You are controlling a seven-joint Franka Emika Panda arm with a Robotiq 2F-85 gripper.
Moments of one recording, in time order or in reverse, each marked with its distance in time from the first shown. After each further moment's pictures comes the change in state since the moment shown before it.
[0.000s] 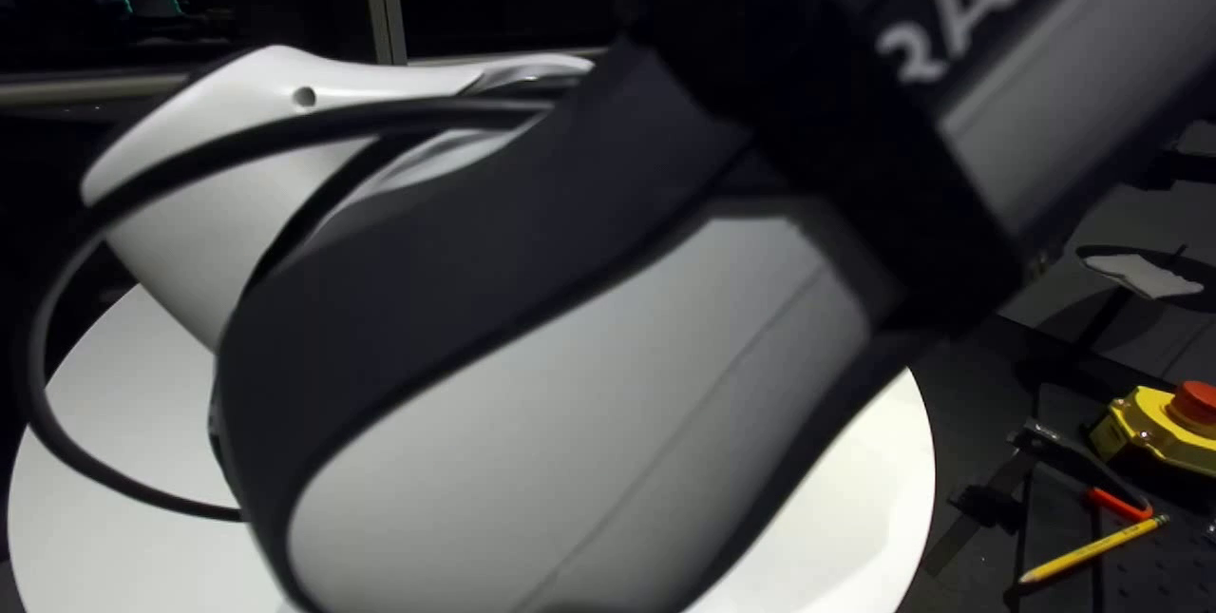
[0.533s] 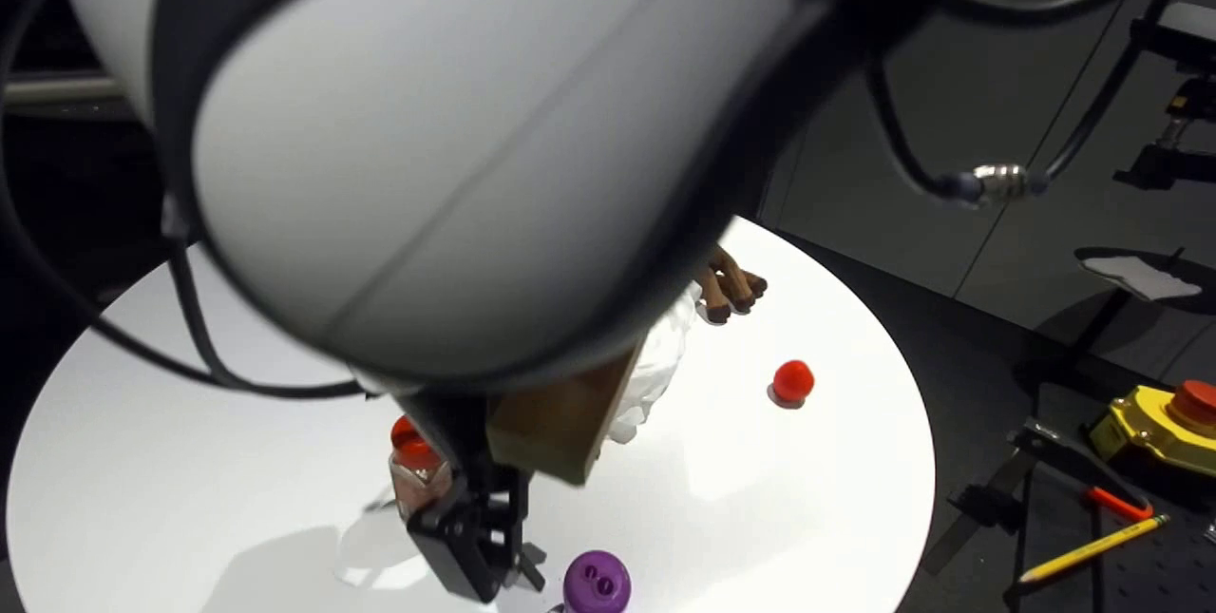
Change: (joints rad) arm -0.047 -0.056 -0.001 0.045 0.022 -0.004 -0.047
